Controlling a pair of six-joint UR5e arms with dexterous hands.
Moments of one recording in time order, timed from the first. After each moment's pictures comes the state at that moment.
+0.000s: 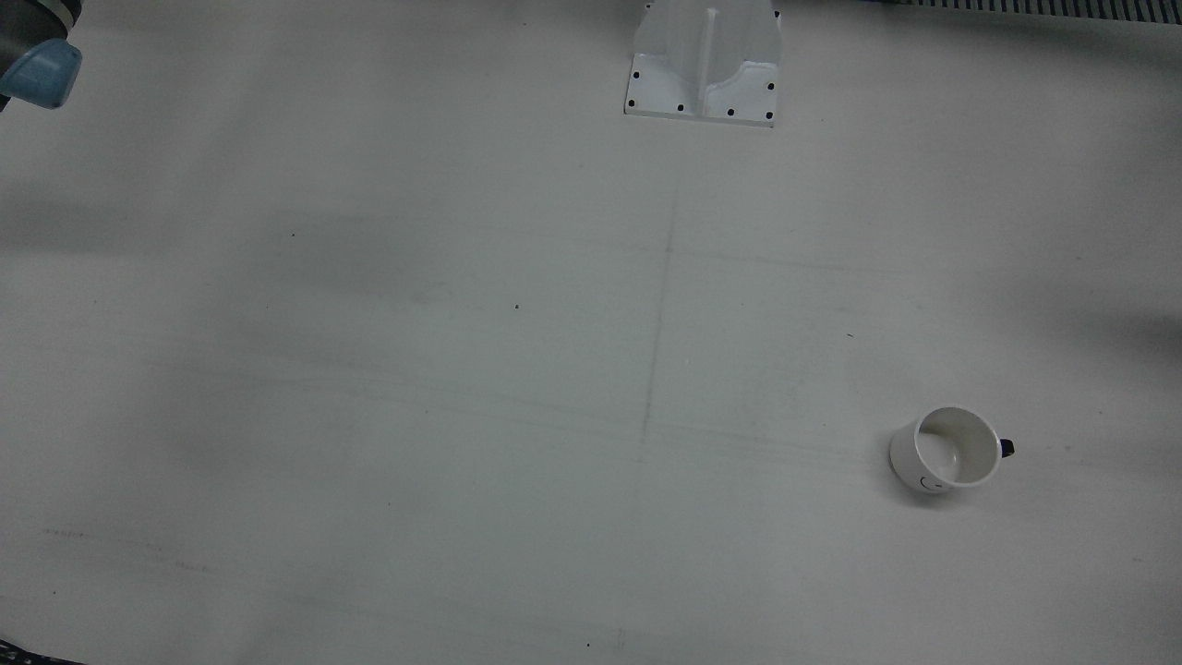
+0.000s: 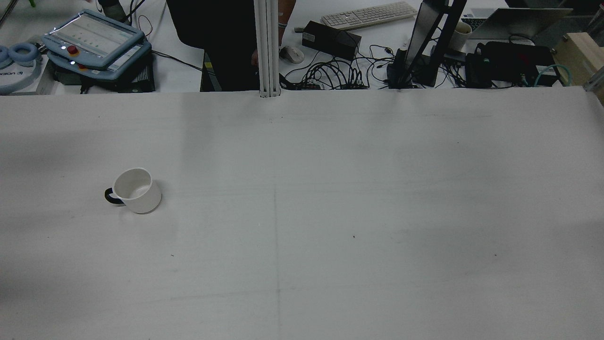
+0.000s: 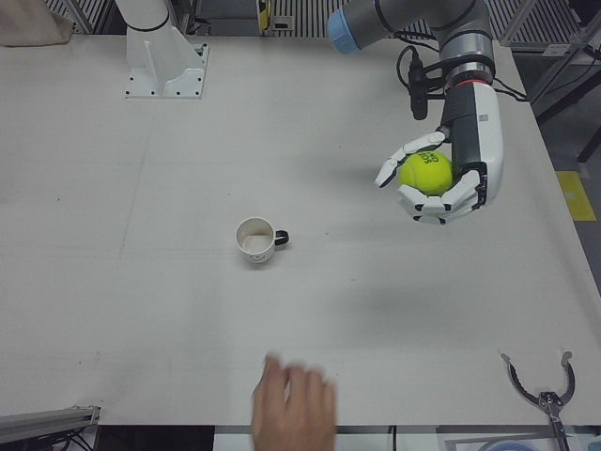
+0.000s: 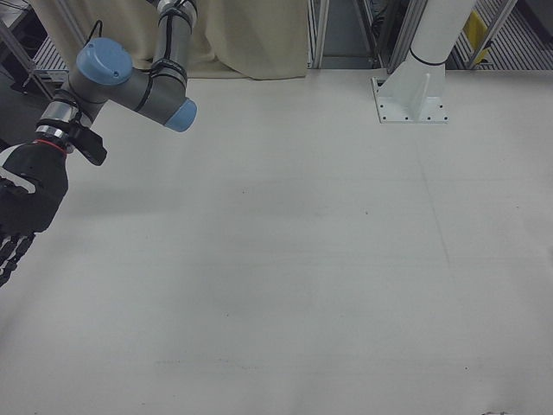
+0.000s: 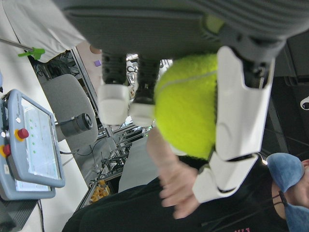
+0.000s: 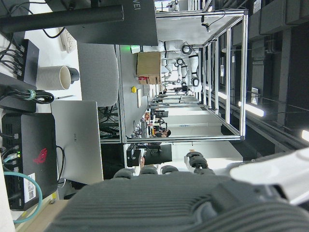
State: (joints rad) left arm -1.33 -1.68 -2.01 0.47 1.43 0.40; right arm 1.50 -1.45 1.48 -3.32 -1.41 0.08
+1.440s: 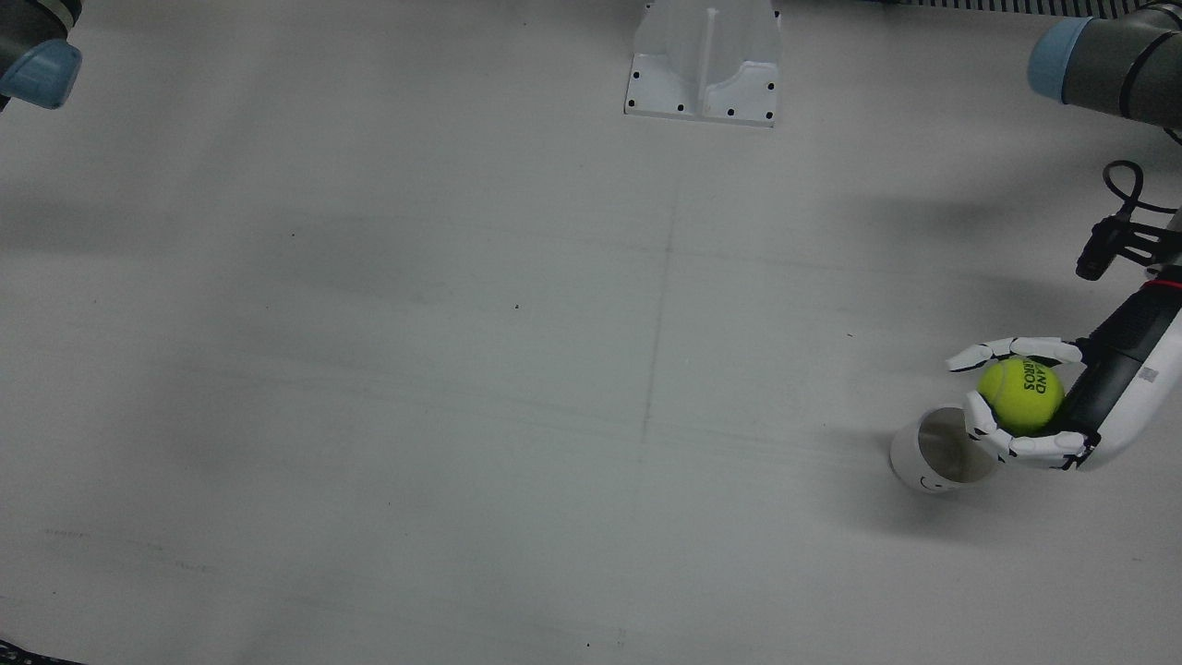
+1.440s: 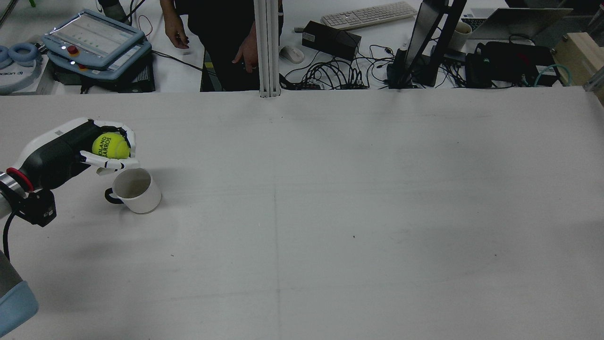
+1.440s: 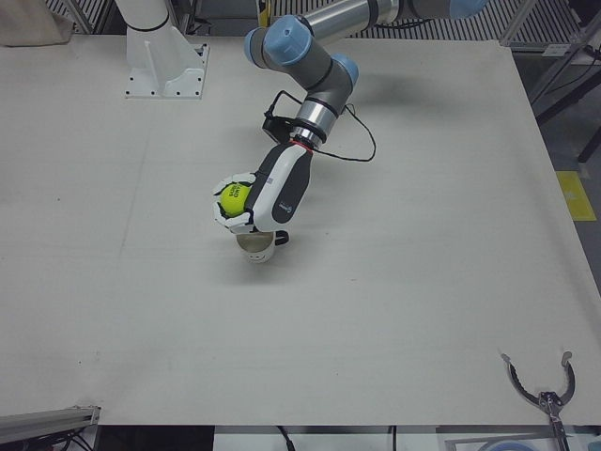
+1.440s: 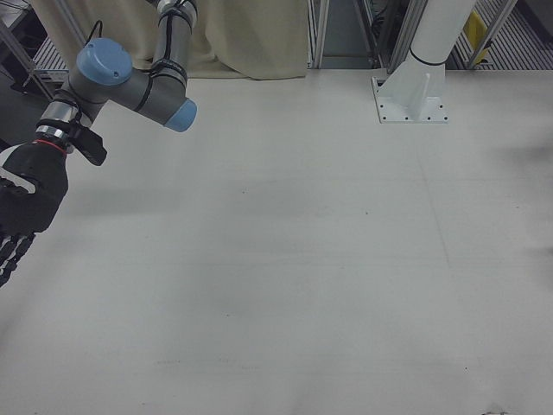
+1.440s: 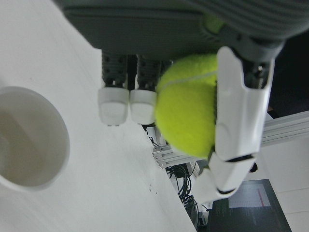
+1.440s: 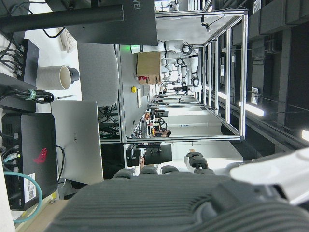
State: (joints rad) left arm -0.80 -1.81 -1.97 0.55 1.35 0.40; right arm 1.50 -1.45 1.48 -3.32 -1.41 0.08
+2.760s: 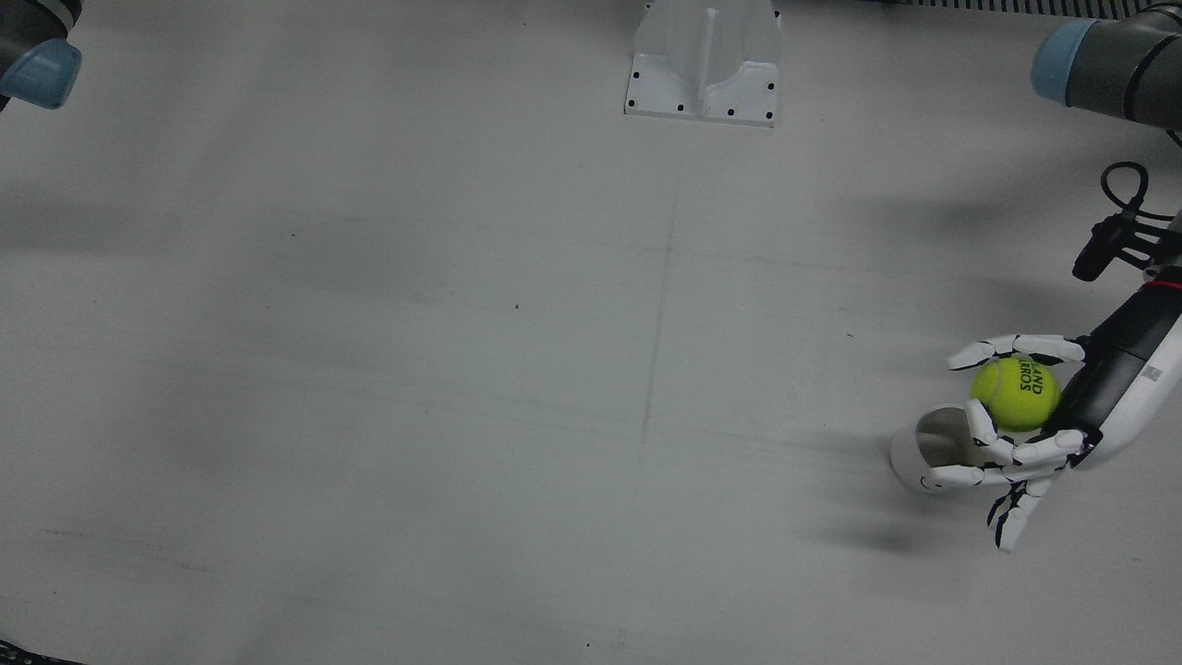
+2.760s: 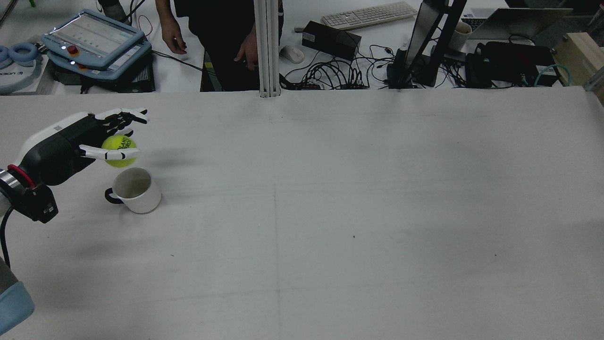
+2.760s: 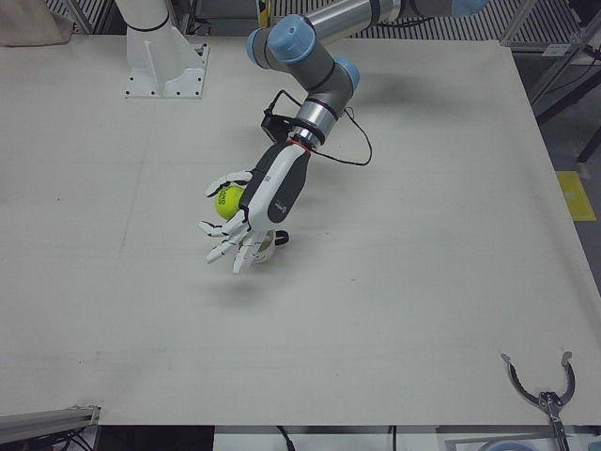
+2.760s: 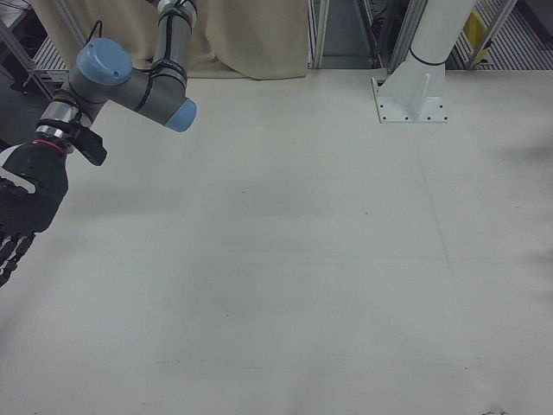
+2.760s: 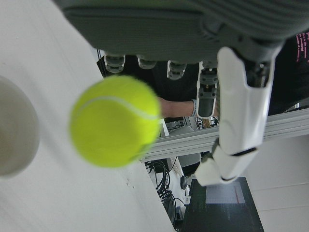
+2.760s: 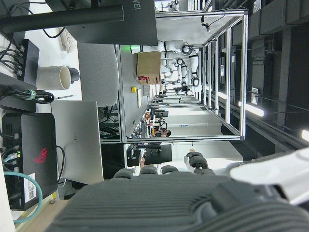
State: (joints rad) left arm -0.80 -1.80 -1.97 0.47 1.35 0.36; right arm 1.50 -1.45 1.48 -3.32 -1.41 0.08
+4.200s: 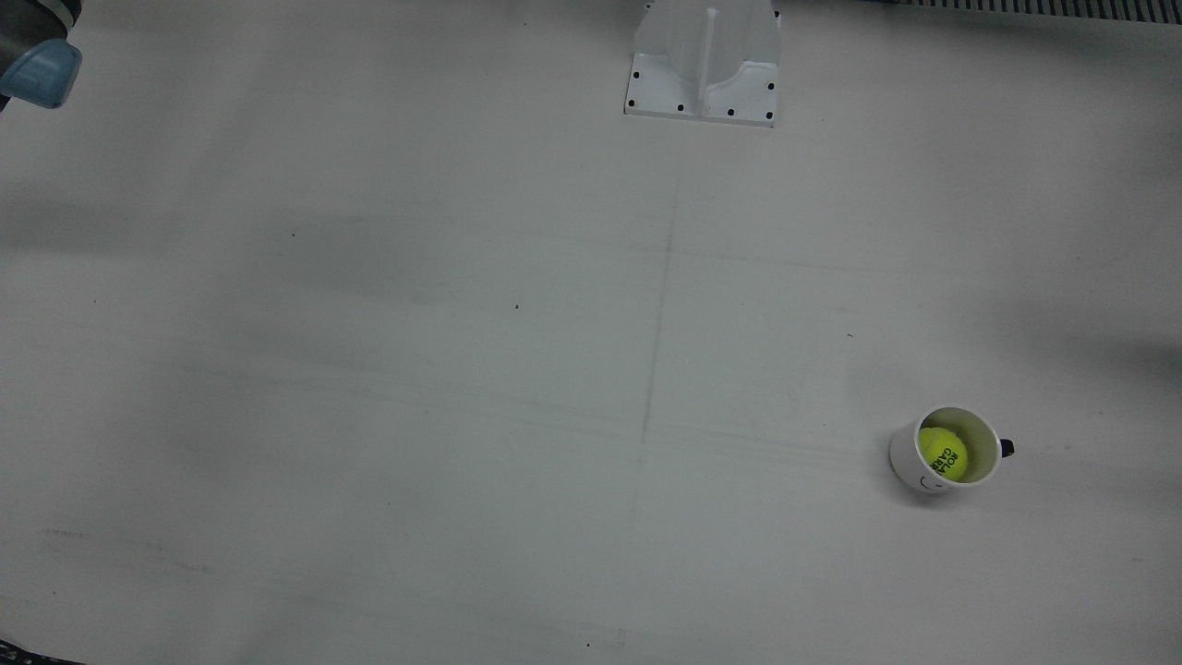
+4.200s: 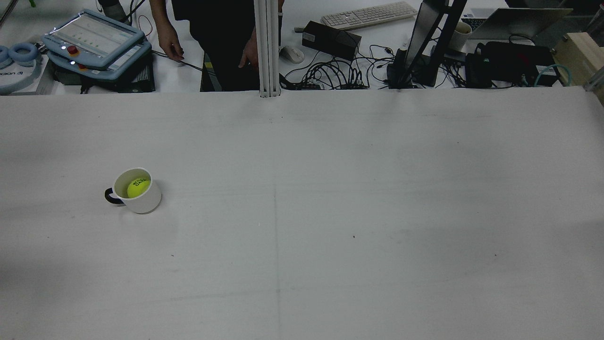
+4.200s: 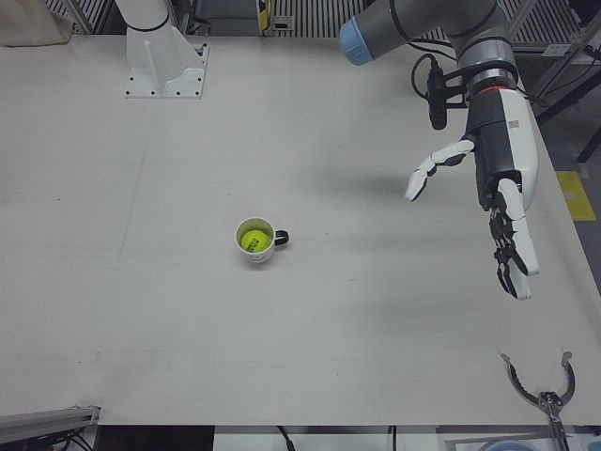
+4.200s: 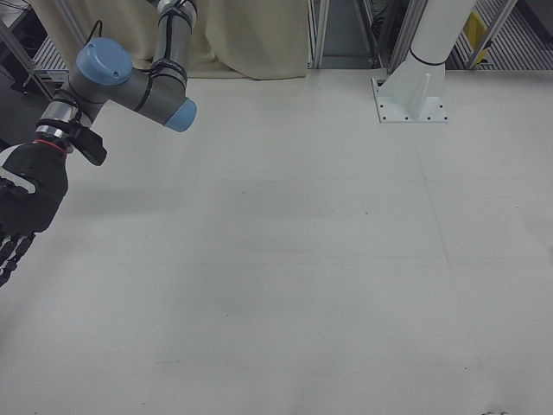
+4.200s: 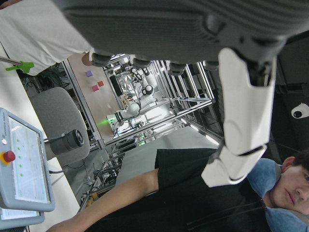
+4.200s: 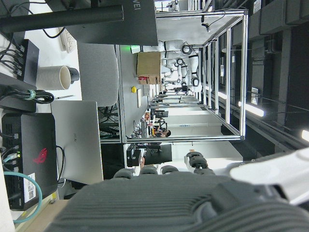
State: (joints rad) left arm -1.40 -1.71 -1.92 0.40 1.45 0.41; right arm 1.50 -1.45 1.48 -3.32 -1.41 0.08
